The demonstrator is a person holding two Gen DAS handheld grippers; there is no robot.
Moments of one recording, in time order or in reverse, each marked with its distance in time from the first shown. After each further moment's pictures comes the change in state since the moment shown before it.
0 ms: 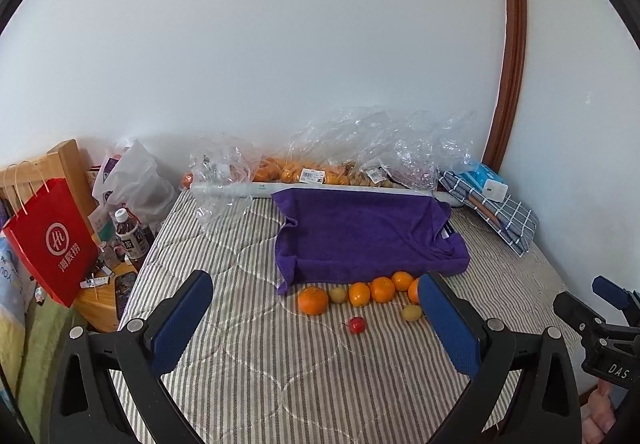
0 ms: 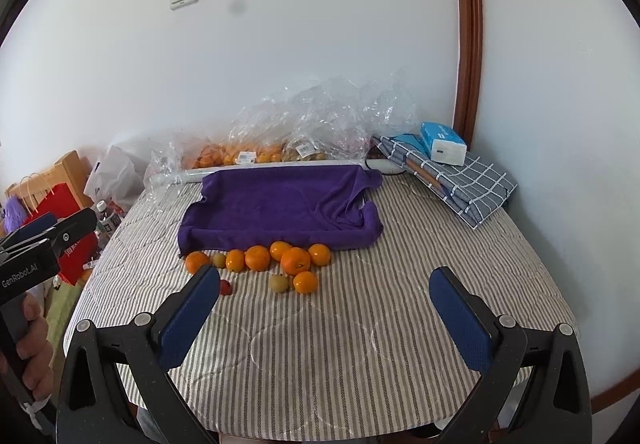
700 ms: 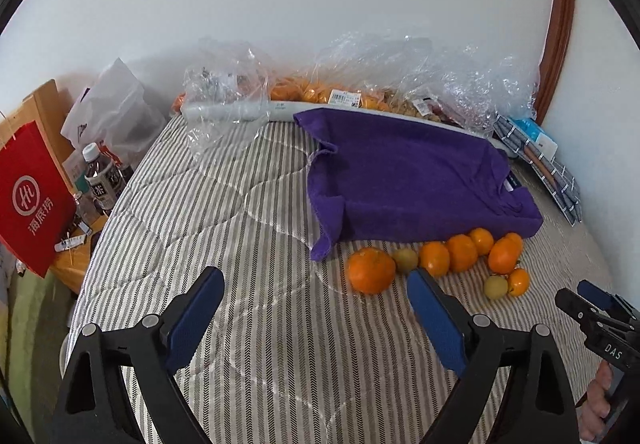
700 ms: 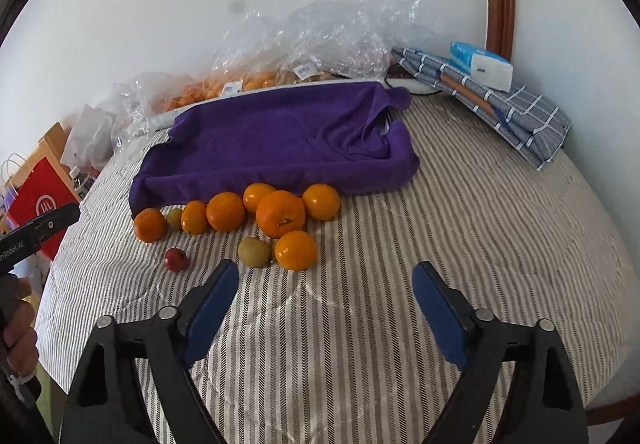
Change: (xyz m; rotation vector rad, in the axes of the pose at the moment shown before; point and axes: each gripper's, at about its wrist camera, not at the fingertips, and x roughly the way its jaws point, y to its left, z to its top) left arm 0.135 0.054 -0.039 -0.040 0.209 0.002; right arm 0.148 -0.004 -0.041 0.031 0.191 0.079
